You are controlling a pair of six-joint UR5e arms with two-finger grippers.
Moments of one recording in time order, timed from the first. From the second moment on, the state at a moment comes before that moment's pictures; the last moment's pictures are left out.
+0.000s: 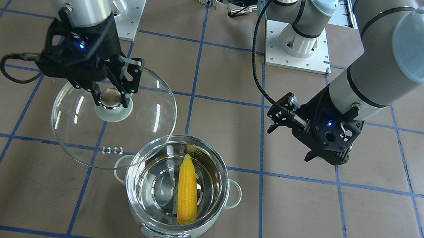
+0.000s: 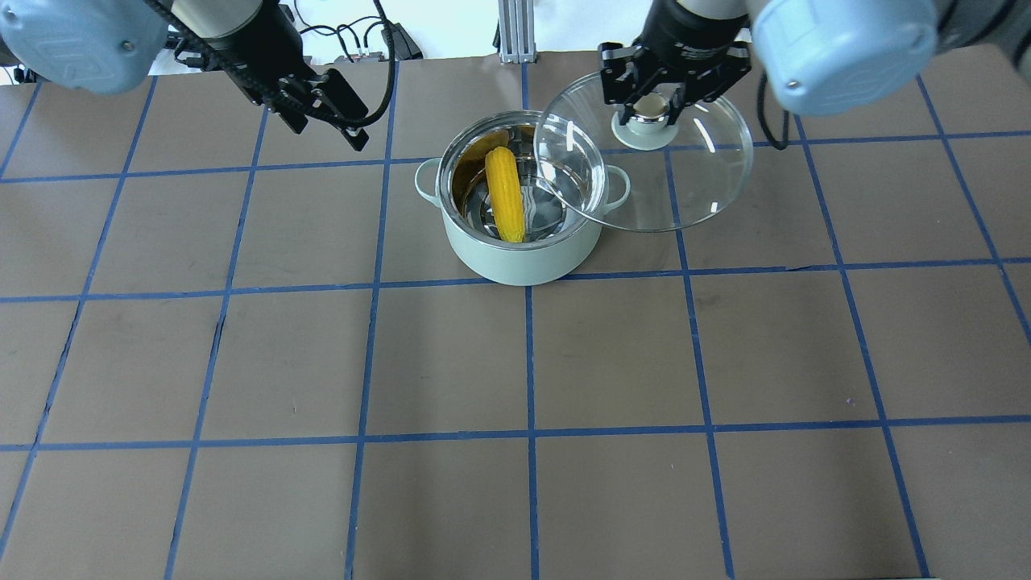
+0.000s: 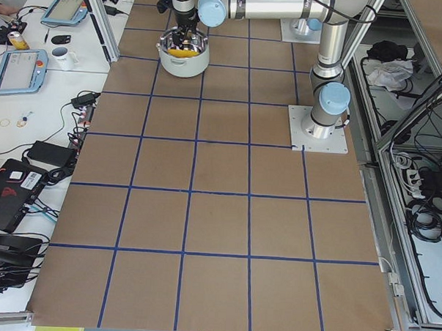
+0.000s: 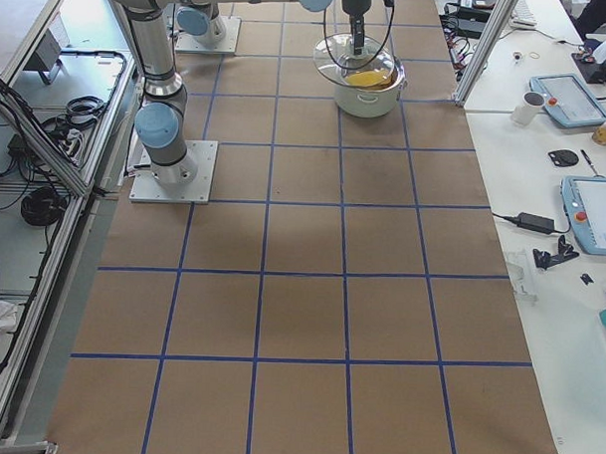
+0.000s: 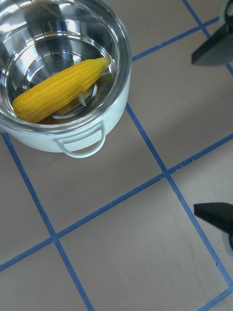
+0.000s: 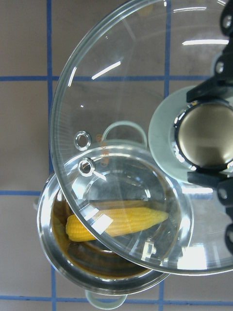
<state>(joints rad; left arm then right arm) -1.54 -1.81 -1.39 -1.51 1.39 0.50 1.71 -1.42 1.45 -1.80 -1.50 0.13</state>
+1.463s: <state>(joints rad) -1.50 -1.72 -1.39 -1.59 1.52 0.26 1.92 -1.08 1.34 -2.08 -1.60 0.53</state>
